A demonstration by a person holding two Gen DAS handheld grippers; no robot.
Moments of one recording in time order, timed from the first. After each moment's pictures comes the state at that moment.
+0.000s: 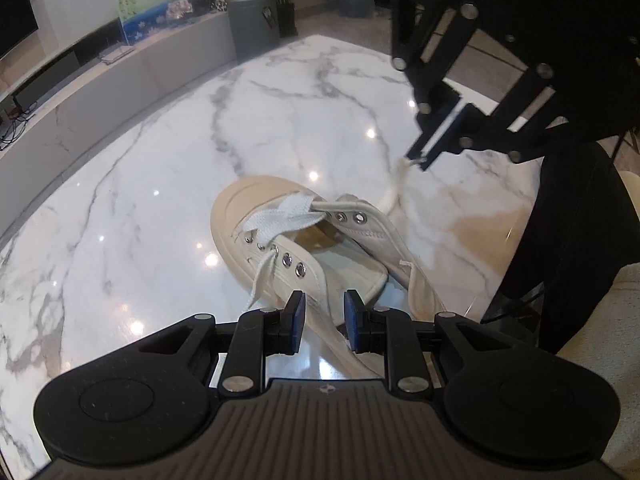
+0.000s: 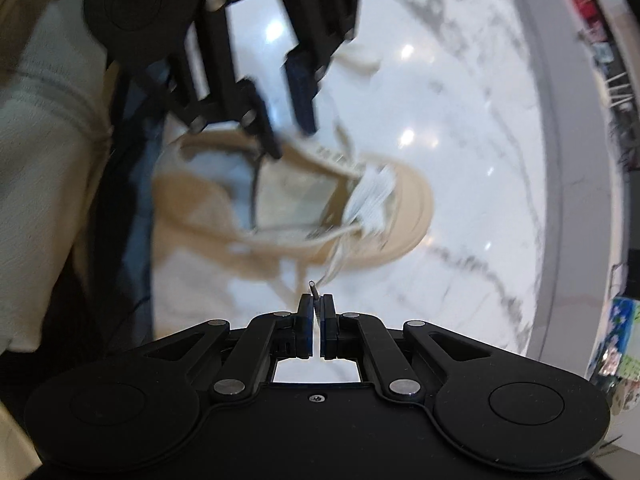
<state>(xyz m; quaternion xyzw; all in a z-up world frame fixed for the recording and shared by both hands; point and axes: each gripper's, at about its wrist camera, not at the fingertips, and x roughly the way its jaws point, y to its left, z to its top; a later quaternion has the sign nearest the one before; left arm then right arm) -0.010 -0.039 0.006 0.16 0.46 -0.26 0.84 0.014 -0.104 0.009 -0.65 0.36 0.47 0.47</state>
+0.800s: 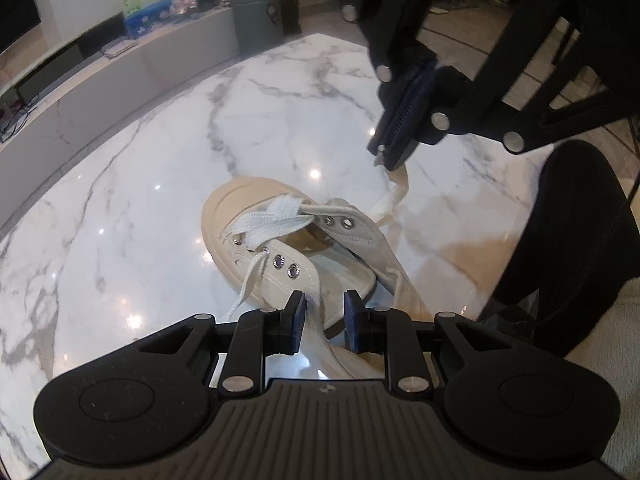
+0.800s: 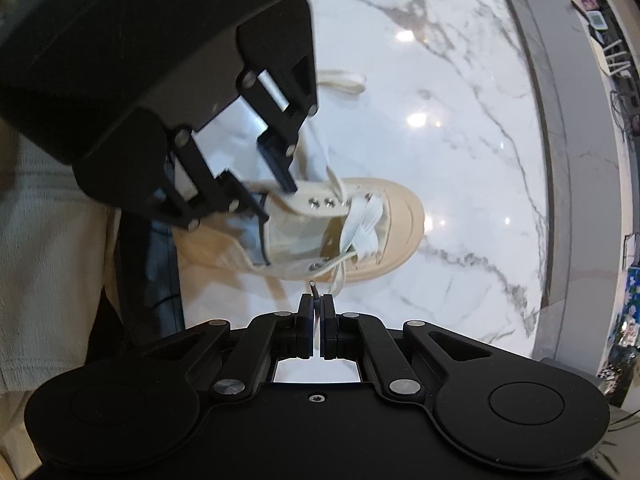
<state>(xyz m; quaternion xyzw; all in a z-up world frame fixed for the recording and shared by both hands) -0.010 -0.046 0.006 0.14 0.46 -0.25 0.84 0.014 -0.081 0.052 -0.60 0.39 0.48 0.51</state>
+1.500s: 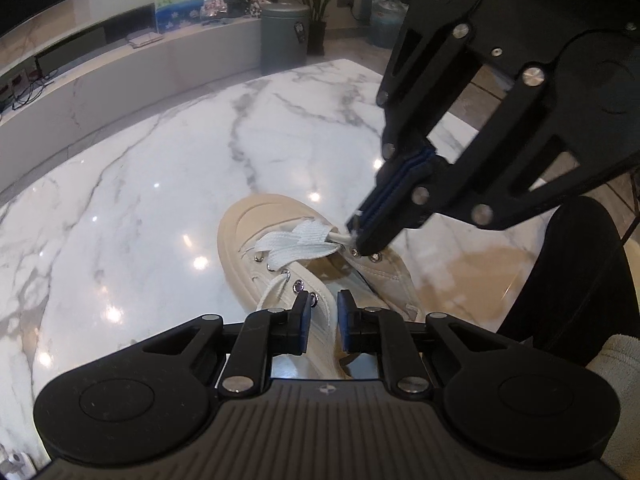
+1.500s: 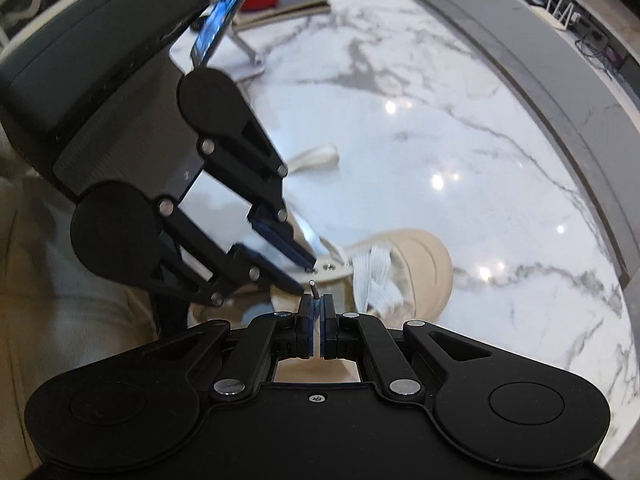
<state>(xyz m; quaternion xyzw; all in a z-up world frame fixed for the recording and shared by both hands) 0.001 -0.022 0.010 0.07 0.44 -0.24 0.86 0.062 -0.102 0.042 -0.36 0.43 0.55 0.62</state>
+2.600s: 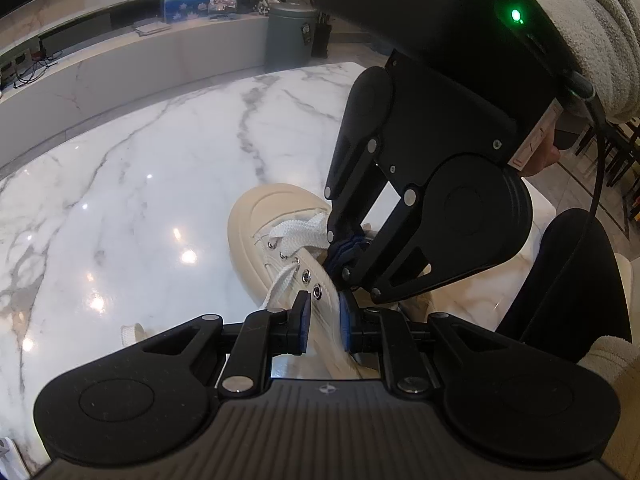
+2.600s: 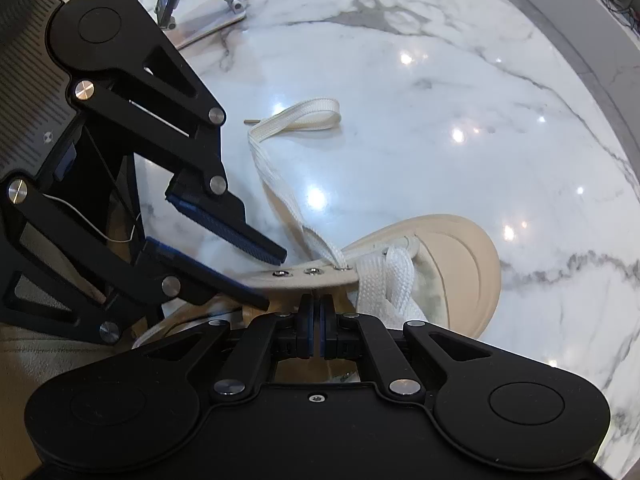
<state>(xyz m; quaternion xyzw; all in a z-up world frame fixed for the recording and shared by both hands) -0.001 -0.002 0.005 0.03 0.45 -0.24 0.86 0.087 -0.055 -0.034 -0.38 0.49 0.53 0.58</state>
